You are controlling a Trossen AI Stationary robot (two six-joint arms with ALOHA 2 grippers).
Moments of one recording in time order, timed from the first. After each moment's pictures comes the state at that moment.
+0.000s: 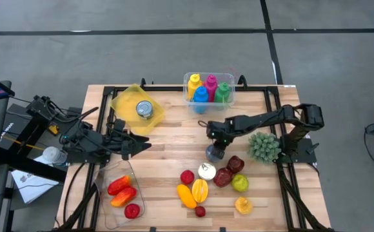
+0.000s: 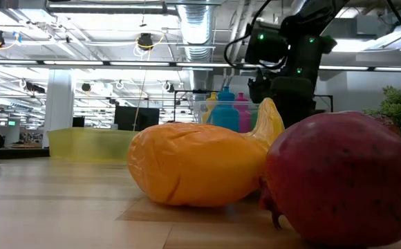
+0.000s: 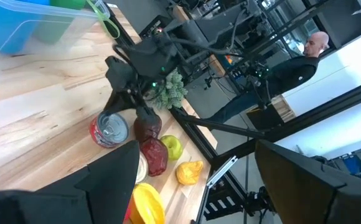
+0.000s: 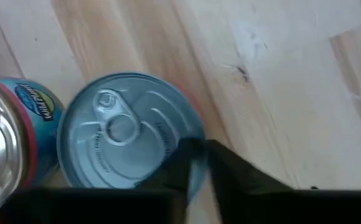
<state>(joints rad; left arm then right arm) -0.56 0.84 0.85 -0.29 -0.71 -1.07 -0.07 1.69 0.95 -0.59 -0.07 0.33</state>
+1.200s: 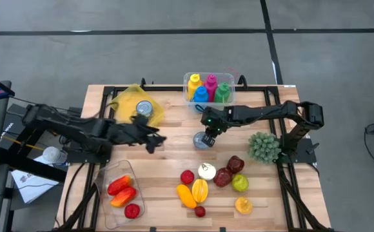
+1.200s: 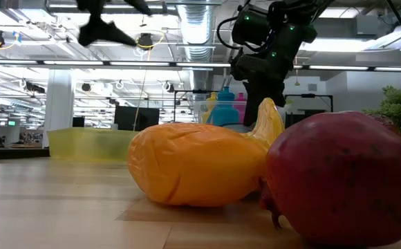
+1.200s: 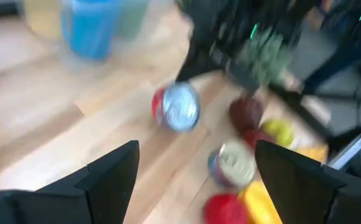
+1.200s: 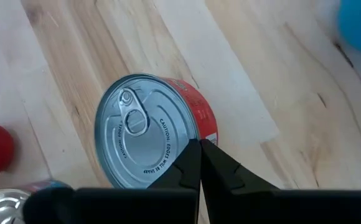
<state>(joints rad) -0.20 1.06 0.85 -0.38 -0.46 -0.84 -0.16 1.65 1.10 -0.53 0.00 0.34</state>
